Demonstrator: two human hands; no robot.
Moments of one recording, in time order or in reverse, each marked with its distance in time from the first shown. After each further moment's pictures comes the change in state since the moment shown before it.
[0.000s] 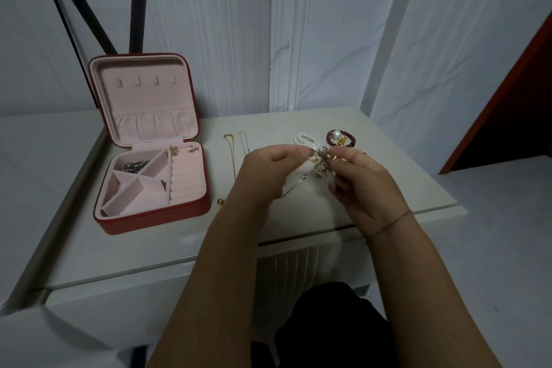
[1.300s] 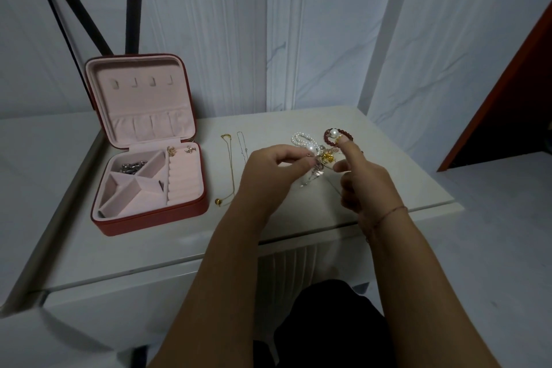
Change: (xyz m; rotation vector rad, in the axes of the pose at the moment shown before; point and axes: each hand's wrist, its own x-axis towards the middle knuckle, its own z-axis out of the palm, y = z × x) left_hand 0.001 -0.006 0.007 0.198 0.034 0.160; right_hand -0.002 -0.007 -0.002 -0.401 0.218 0.074
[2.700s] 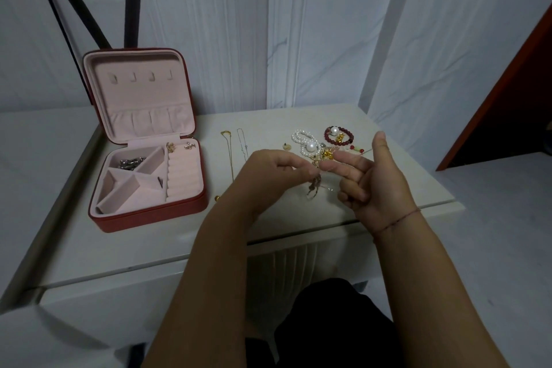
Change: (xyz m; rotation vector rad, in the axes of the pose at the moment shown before) left_hand 0.000 0.001 -0.015 0.032 -0.230 -0.074; right_hand 0.006 0.001 -0.010 0.398 -0.197 0.161
